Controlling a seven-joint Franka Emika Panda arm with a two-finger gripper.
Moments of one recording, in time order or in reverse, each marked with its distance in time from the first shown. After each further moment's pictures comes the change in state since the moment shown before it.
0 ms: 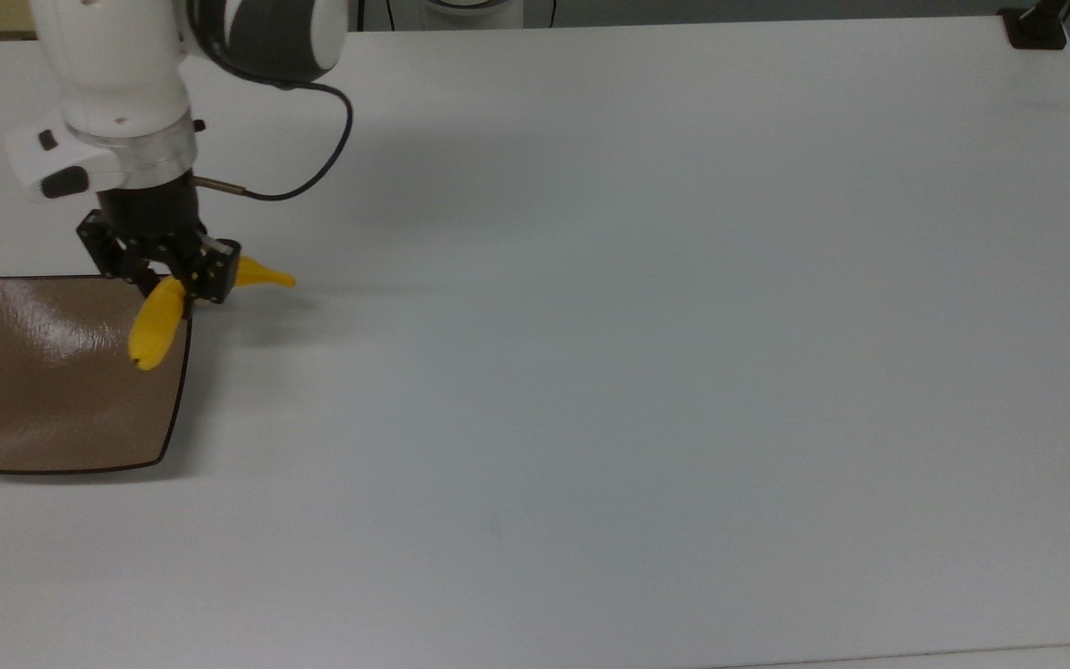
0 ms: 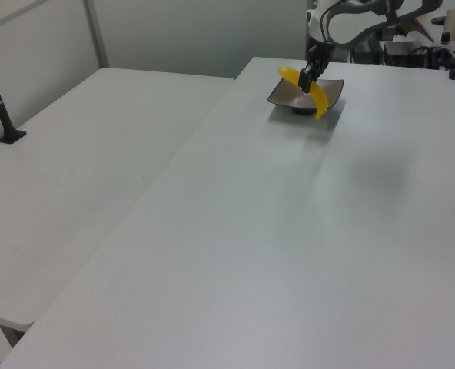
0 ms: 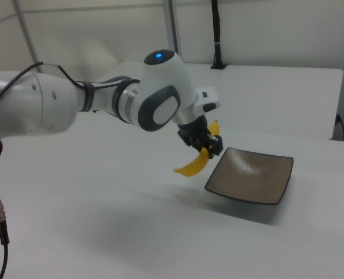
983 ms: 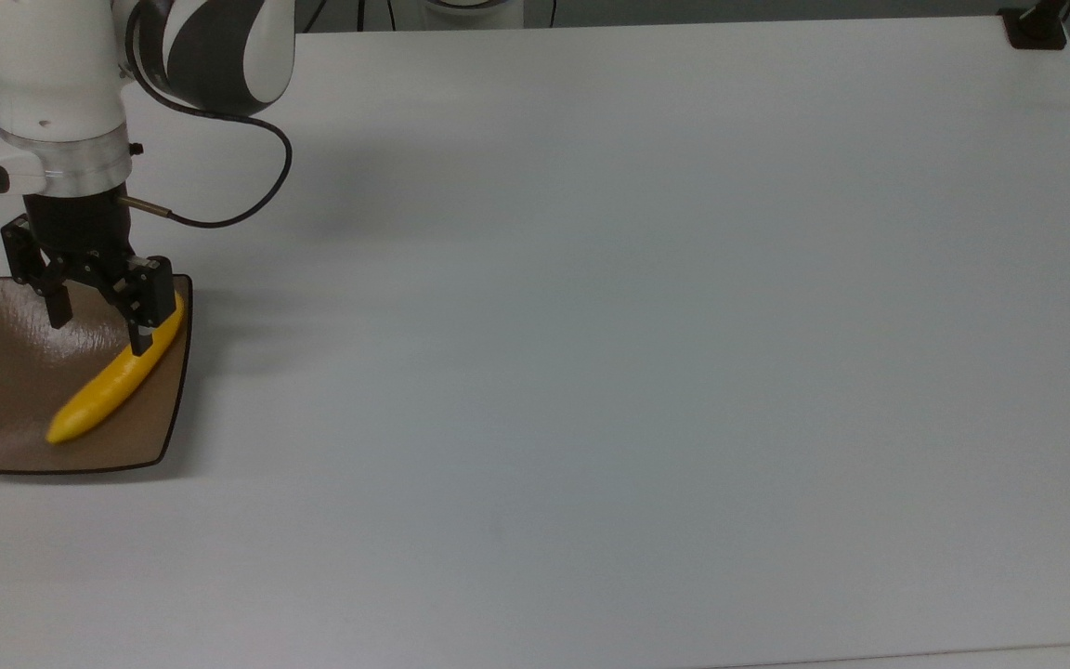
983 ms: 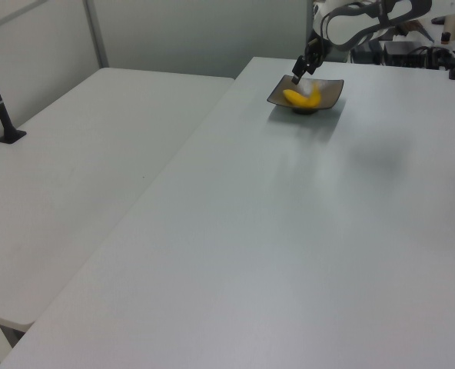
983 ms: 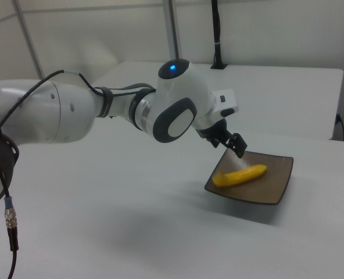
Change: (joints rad) arm -0.050 0.077 -0.017 0.049 0.091 0.180 -0.016
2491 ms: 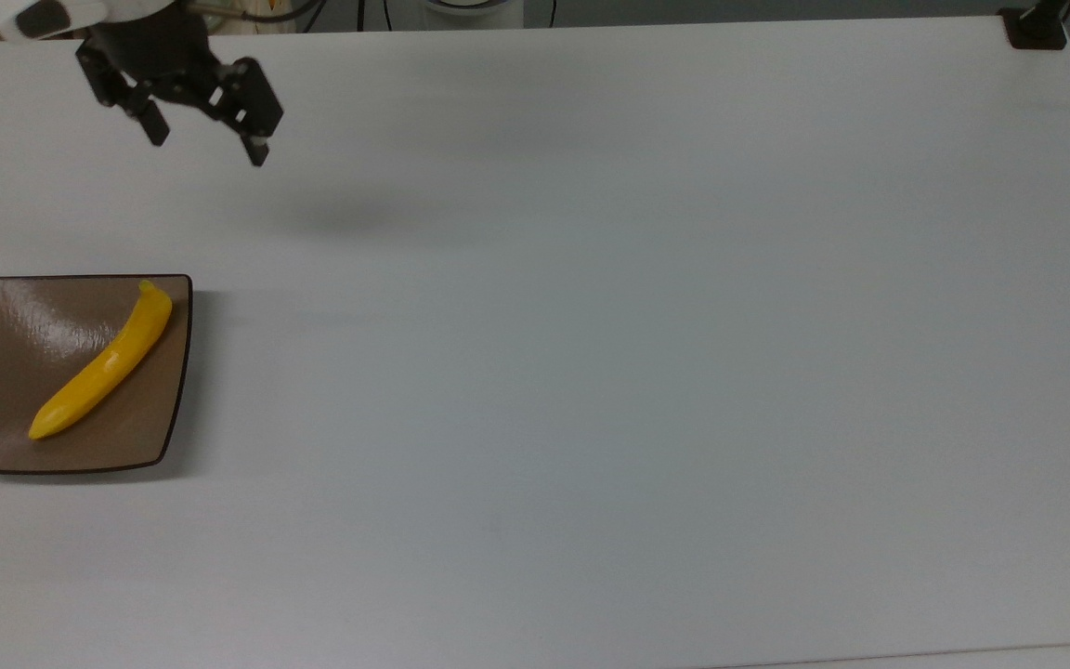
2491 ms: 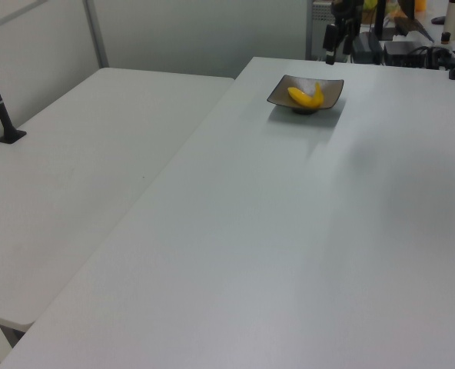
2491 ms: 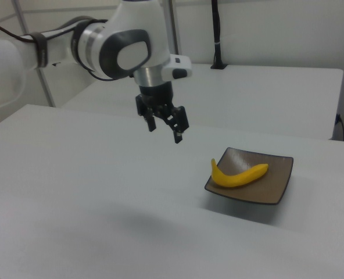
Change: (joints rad) arm 0.076 -0.304 0.019 -0.005 -0.054 -0.700 0.065
